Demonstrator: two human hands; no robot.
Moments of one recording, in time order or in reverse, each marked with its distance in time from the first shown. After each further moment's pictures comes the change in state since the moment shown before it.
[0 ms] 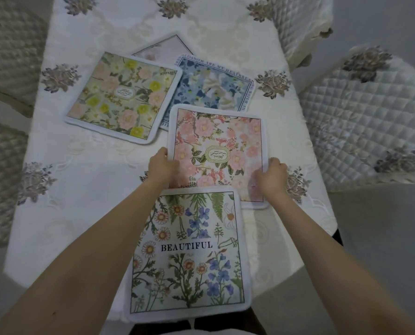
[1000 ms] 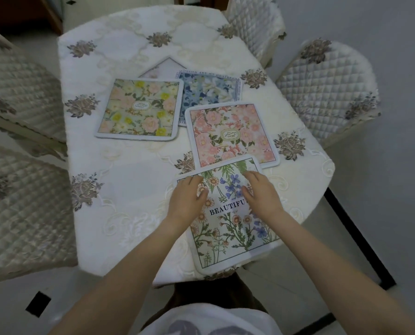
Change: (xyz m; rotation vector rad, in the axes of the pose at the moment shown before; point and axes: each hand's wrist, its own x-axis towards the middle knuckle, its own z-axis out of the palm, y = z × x) left_hand -0.143 -0.101 -0.089 0.313 -0.141 0.755; right_hand -0.227 -0.015 0.065 -0.224 0.138 -0.498
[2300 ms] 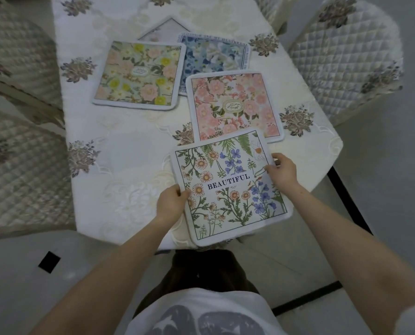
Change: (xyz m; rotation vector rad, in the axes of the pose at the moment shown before) left_hand -0.062 -0.032 0.032 -0.291 -0.139 -0.607; right_hand -0.002 0.066 0.002 0.438 -0.017 0.497
